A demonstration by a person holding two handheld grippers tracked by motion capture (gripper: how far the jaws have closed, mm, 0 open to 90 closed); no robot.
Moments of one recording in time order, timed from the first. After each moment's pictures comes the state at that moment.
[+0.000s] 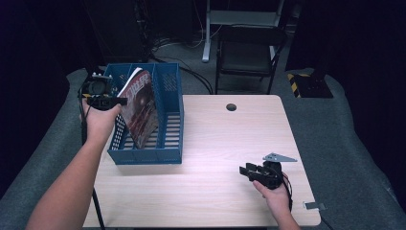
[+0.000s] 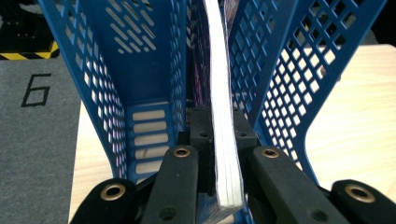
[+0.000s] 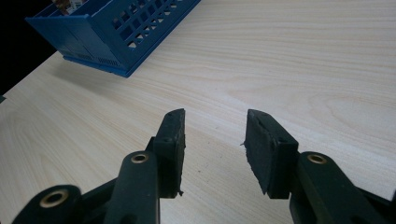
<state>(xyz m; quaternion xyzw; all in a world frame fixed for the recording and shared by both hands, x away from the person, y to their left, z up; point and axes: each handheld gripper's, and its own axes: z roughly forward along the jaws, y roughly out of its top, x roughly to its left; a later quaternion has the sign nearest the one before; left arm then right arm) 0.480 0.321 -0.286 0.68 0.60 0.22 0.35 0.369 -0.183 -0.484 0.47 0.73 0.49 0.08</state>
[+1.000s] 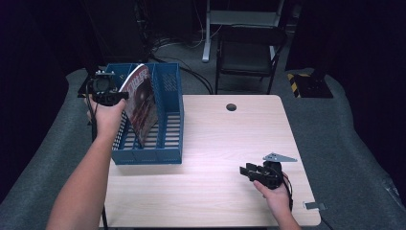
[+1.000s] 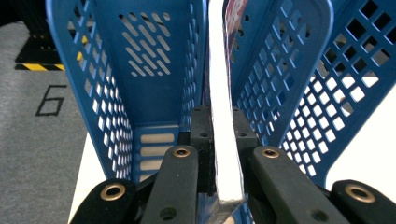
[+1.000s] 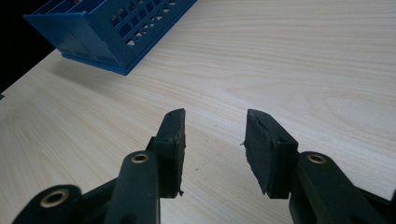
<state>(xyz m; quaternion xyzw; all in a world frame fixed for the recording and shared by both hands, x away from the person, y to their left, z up) 0.500 0.316 -0.296 0.64 0.62 0.26 0.36 0.370 -0.184 -0.485 0.47 0.73 0.49 0.07</state>
